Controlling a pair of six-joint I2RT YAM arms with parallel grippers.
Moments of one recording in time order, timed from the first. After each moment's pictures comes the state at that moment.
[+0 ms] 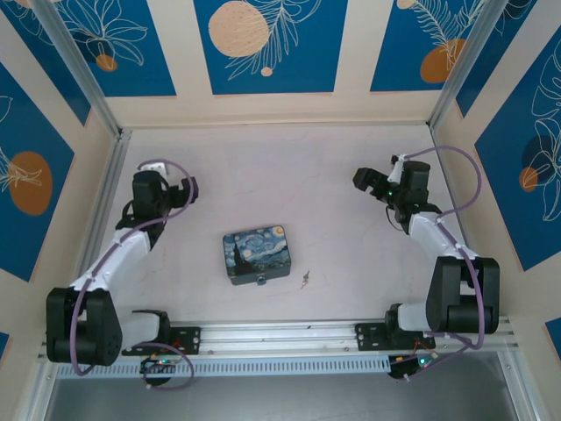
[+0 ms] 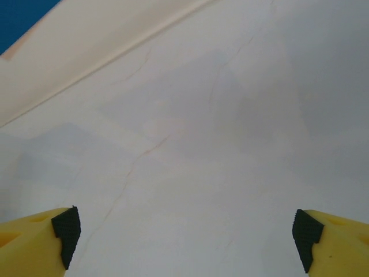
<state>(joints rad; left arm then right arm) -0.07 1.21 0.76 -0.10 -0.03 -0.27 -0.04 1.35 0.77 -0.03 -0.37 0.45</state>
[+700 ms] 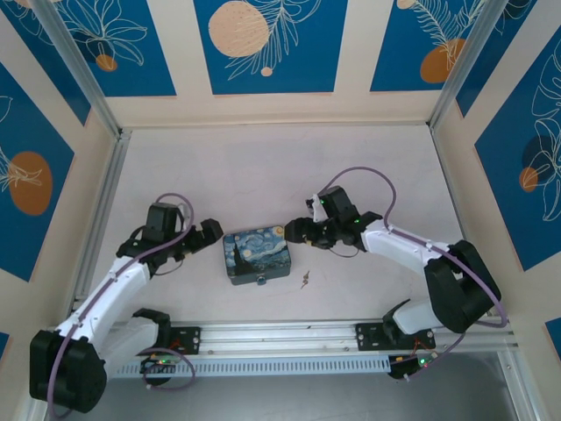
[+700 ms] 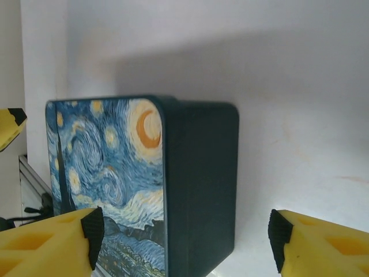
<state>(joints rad) -0.27 0.95 0.59 -0.53 0.29 -0.68 0.58 1.41 0.77 -0.27 -0.46 0.68</state>
